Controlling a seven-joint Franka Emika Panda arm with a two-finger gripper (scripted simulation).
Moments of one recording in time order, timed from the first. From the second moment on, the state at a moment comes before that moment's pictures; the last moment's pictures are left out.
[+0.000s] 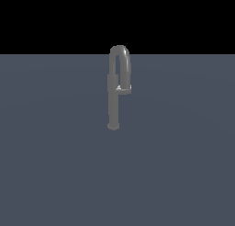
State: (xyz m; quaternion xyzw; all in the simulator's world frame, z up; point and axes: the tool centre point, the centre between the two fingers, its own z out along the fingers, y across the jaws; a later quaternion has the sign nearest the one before) arm -0.252 -0.001 0.503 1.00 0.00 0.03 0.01
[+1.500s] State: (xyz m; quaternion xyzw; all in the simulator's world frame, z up) arm -0.159 0.002 0.486 0.98 -0.11 -0.10 -0.10
